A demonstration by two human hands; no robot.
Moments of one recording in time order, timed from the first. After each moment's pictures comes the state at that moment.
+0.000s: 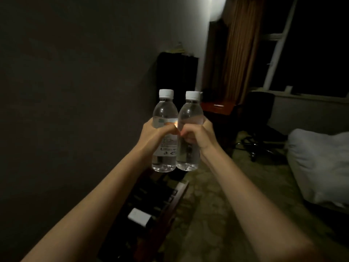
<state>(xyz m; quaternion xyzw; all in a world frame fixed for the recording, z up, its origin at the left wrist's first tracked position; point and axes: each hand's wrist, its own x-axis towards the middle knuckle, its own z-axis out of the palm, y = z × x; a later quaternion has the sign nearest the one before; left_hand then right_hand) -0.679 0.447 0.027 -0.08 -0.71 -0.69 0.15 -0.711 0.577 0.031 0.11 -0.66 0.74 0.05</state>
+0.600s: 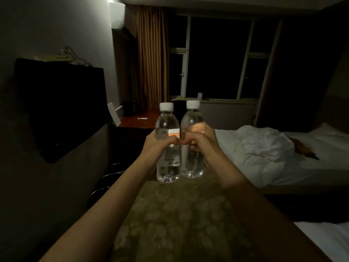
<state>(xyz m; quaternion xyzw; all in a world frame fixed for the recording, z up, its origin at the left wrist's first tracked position) -0.977 0.718 0.035 -0.25 -0.66 -0.71 0.01 -0.946 0.853 0.059 -0.10 -0.70 0.68 0.19</state>
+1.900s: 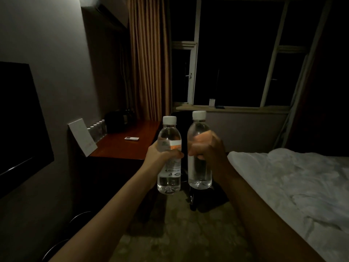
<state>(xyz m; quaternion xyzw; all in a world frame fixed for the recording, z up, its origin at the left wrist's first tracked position) -1.669 1.019 0.026 -0.22 -0.67 -0.71 -0.03 -1.631 1.175 0.044 -0.01 -0.77 0.61 0.20</state>
